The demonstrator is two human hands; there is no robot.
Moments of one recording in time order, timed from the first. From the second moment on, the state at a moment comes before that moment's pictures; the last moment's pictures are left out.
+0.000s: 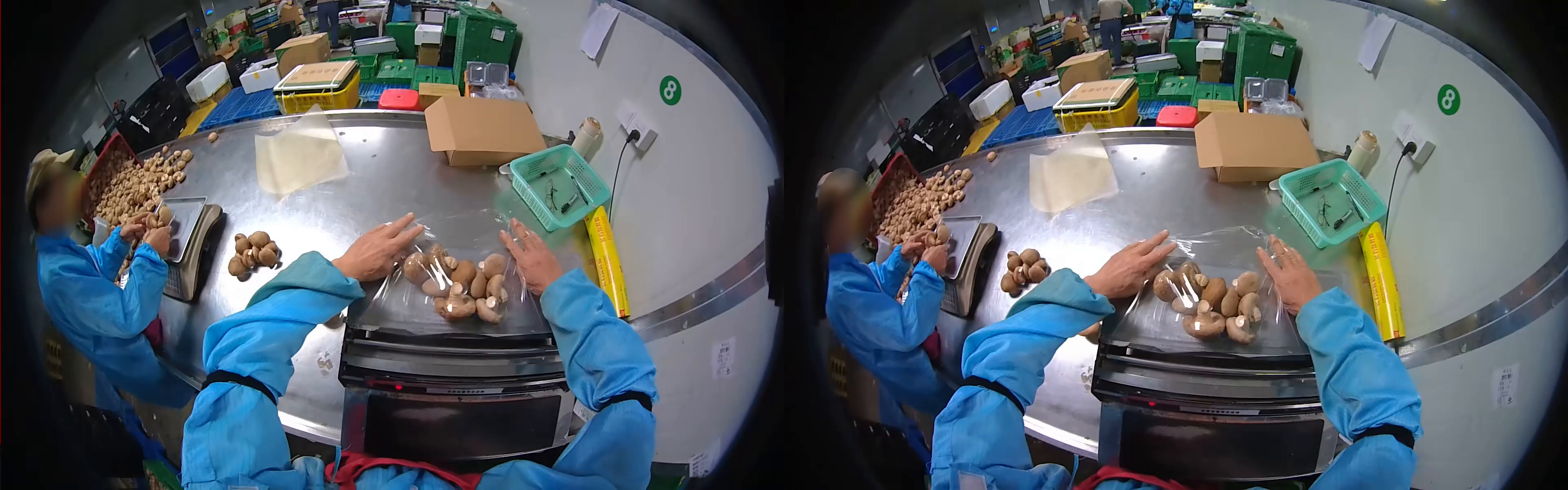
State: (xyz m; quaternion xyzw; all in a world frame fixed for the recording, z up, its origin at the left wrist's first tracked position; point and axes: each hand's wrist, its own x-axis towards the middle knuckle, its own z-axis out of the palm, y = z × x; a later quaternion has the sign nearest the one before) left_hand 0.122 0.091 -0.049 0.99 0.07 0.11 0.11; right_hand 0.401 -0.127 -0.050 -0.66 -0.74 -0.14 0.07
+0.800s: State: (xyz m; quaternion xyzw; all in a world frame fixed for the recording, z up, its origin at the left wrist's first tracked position) left_hand -0.039 -0.148 -0.073 0.24 0.42 -0.03 0.88; right_hand 0.213 -0.342 -0.056 -0.54 -0.03 0.69 0.49
